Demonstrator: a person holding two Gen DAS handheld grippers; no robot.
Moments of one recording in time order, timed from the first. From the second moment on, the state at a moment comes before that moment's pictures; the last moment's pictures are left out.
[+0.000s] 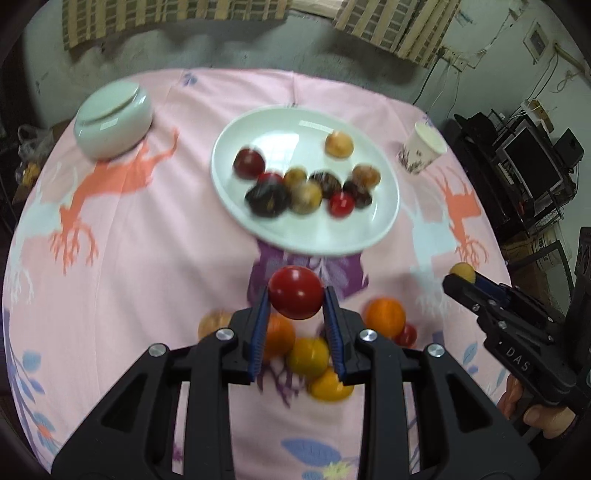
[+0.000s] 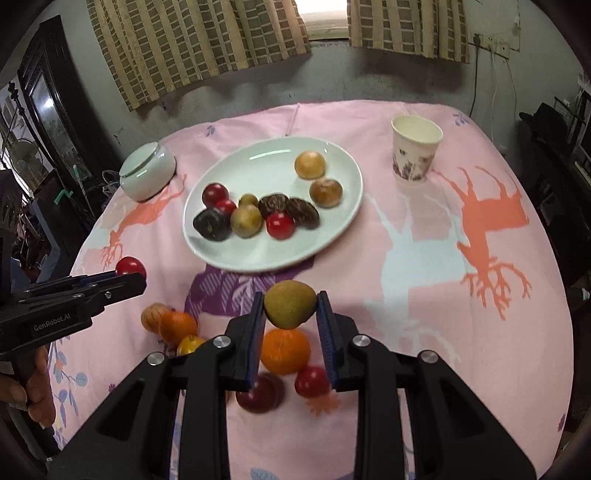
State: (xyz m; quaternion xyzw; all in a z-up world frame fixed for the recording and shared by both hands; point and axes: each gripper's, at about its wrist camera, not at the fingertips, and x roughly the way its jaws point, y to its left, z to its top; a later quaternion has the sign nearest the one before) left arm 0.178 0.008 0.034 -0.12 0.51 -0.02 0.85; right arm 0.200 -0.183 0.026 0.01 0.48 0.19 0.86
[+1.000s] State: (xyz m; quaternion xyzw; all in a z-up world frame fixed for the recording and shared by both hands) left arm 0.183 0.056 0.006 -0.11 0.53 0.09 0.84; right arm 0.214 -0.225 -0.028 0.10 0.54 0.12 0.83
